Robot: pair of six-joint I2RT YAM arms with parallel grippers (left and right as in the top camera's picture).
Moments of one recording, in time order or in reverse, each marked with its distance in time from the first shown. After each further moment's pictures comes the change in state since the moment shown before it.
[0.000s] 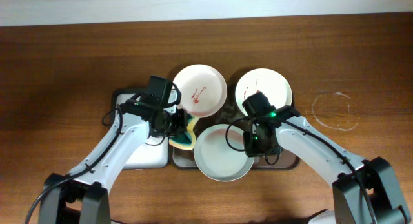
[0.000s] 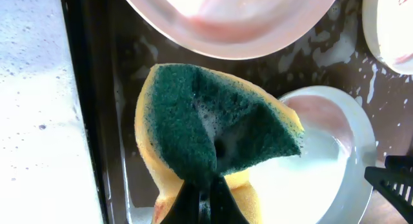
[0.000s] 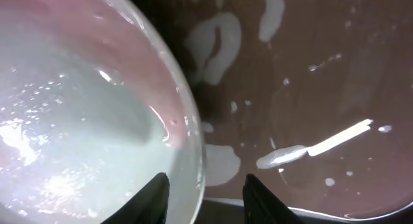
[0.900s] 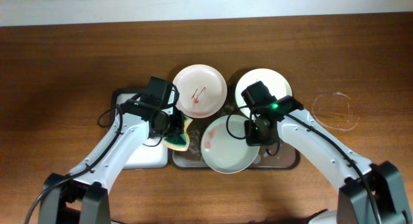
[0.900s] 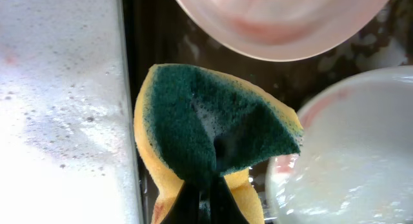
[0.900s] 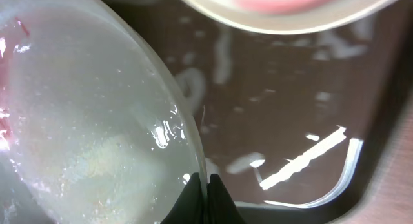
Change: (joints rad) left arm 0.000 0.000 0.000 -0.032 -0.106 0.004; right arm 0.000 -0.017 0.126 -0.097 0.144 0.036
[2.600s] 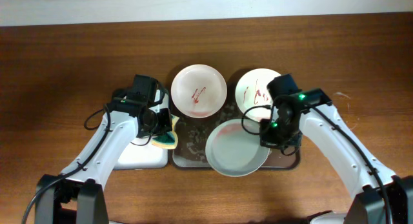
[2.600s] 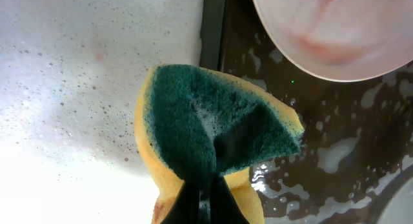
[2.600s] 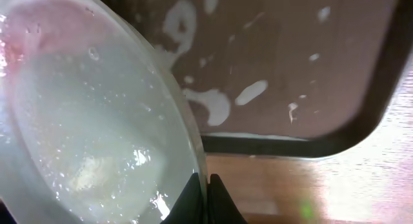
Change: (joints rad) left arm 0.102 0.000 0.000 -0.033 -0.023 0.014; right arm -0.149 -0.055 0.055 -0.211 -0.240 -0.024
